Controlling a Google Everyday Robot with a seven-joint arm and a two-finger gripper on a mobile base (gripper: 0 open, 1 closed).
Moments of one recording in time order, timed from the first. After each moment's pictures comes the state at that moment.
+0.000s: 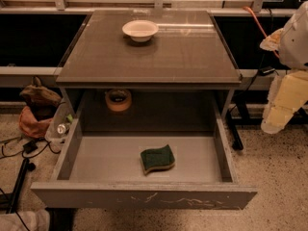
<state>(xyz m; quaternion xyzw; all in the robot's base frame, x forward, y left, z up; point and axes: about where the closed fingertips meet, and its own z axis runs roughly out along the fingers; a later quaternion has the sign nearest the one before) 0.438 -0.216 0.977 -0.60 0.78 -0.04 0.16</state>
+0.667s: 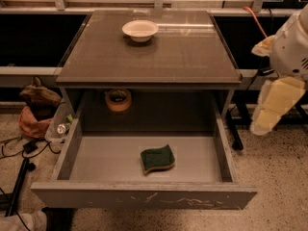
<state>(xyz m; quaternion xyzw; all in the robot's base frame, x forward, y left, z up) 0.447 -0.207 0.963 -0.60 0.78 -0.02 0.18</state>
